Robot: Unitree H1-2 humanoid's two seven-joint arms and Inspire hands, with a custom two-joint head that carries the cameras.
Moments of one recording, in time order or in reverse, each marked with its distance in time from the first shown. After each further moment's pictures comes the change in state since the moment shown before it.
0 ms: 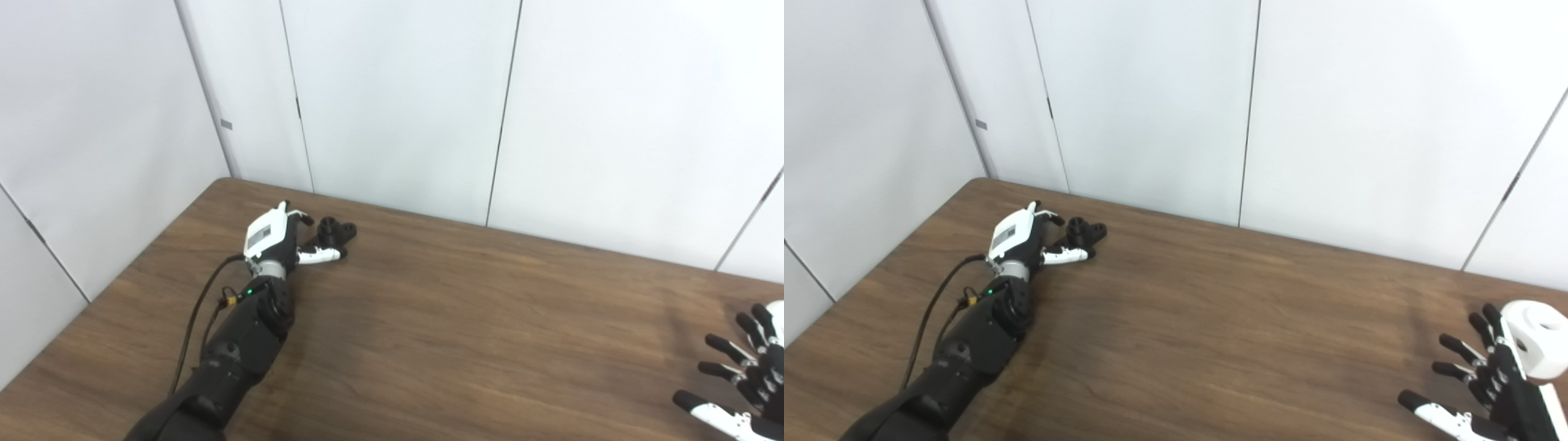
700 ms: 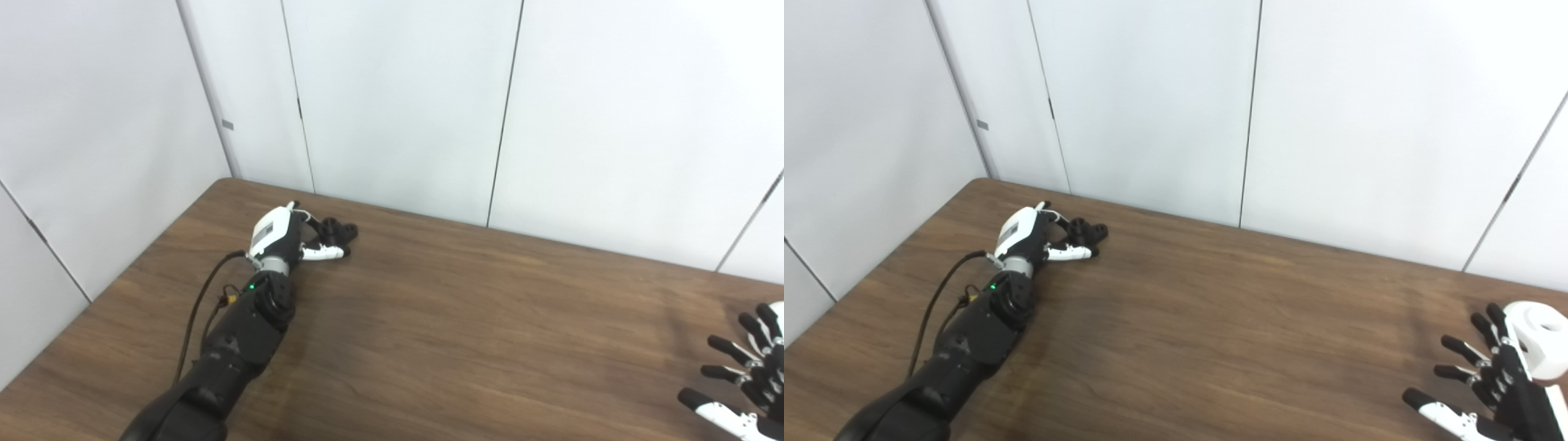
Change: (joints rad) left arm -0.024 0.008 -0.016 0.030 -0.100 -0.057 -0.057; right arm 0.008 0.001 -0.012 -0.024 0.000 0.019 -0.001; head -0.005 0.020
